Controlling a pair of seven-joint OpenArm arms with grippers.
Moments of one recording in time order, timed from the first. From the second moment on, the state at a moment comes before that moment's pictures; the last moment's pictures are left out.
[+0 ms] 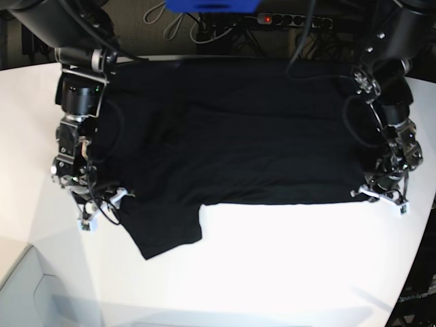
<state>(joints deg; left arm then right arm) -28.5 -16.9 -35.2 33.1 3.1 -24.2 17.4 22.6 5.6 18.4 54.0 -1.1 17.4 -32.2</state>
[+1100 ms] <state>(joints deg) -15.1 -15.4 -35.2 60.9 -18.7 -24.5 35.4 2.8 2.2 20.5 90.4 1.2 17.4 -32.9</state>
